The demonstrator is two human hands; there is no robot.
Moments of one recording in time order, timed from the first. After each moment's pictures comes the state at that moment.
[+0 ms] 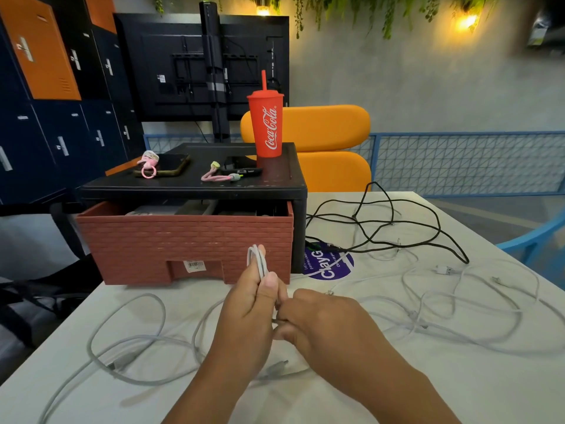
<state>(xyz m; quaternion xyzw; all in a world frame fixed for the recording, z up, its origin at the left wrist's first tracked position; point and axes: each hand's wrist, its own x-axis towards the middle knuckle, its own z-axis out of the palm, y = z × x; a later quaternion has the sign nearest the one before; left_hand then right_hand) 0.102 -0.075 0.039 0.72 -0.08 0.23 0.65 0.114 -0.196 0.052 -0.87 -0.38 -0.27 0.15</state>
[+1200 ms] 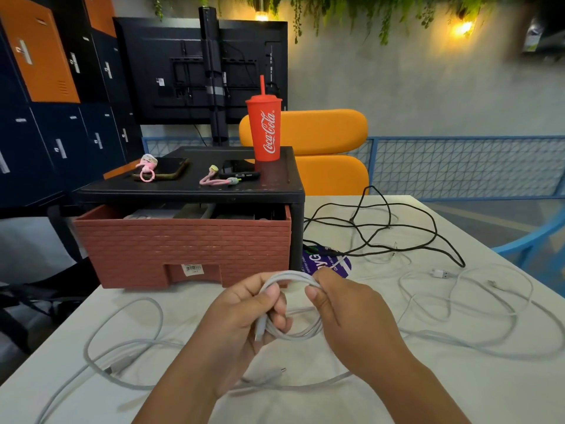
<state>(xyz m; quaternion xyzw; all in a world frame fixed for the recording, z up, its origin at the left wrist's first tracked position) 0.095 -0.061 0.058 0.55 -0.07 -0.03 0.83 0.120 -0.220 0.060 -0.91 -0.26 -0.20 0.25</state>
